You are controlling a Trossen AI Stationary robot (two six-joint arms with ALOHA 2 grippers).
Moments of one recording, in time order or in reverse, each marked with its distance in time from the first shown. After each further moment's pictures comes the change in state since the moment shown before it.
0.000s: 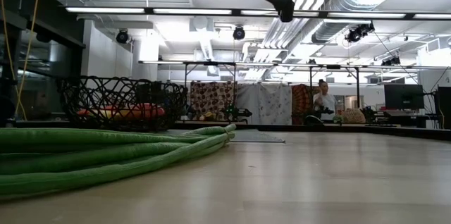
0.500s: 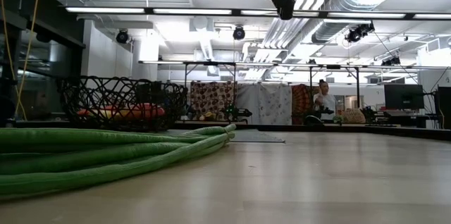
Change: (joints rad) left arm -0.002 0.000 0.001 0.004 0.078 0.011; right arm 0.003 0.001 0.000 0.013 -0.020 -0.003
